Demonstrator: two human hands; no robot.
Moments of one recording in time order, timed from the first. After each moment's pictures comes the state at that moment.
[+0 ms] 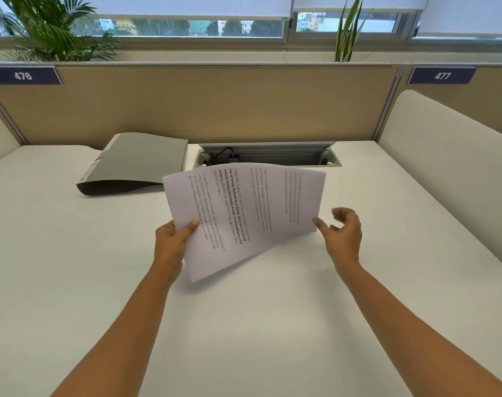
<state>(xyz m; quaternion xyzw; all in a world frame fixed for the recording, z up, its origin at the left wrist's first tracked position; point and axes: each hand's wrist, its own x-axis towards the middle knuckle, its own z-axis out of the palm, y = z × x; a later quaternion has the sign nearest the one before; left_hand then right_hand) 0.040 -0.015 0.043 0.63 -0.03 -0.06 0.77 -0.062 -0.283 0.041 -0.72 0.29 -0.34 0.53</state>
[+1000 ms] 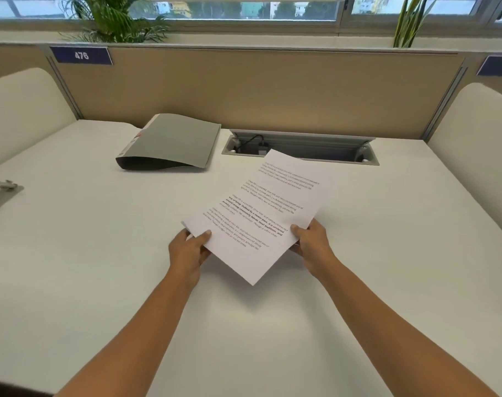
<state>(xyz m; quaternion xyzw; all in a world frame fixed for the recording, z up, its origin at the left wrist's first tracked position) -0.007 -0.019 0.029 0.56 0.17 -0.05 0.81 -0.038 -0.230 0.037 -0.61 0.23 -0.04 0.76</state>
